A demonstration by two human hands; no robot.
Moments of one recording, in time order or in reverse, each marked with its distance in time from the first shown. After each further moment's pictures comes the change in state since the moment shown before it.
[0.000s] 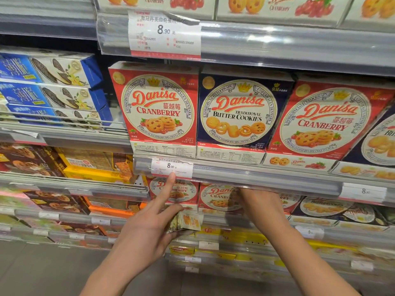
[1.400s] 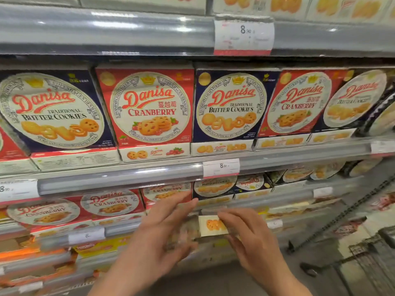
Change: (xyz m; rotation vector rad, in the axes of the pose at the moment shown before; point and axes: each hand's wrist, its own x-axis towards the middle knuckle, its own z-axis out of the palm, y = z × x) left_hand 0.079 0.213 0.097 -0.369 -0.080 0.356; right_hand -0.196 0.176 0.006 0.550 0.352 0.031
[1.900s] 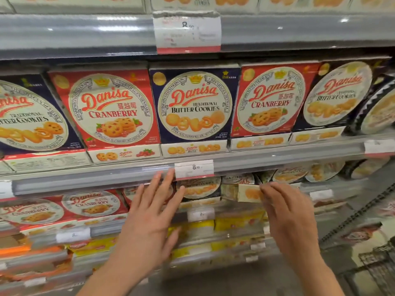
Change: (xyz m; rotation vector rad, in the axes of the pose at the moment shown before) left_hand 0.041 0.032 0.038 0.624 0.049 -0.041; right_hand -0.007 0.116 -0.056 -0.328 0.197 0.155
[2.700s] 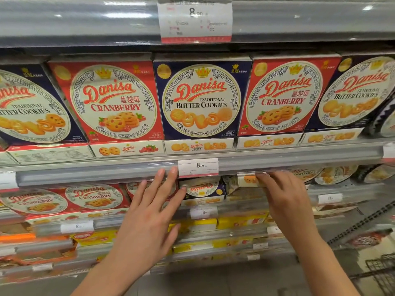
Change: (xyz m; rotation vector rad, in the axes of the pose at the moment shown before) left_hand 0.001 -0.001 0.005 0.071 -0.018 -0.020; right_hand 0.035 0.026 0.035 -0.032 -0.034 -0.153
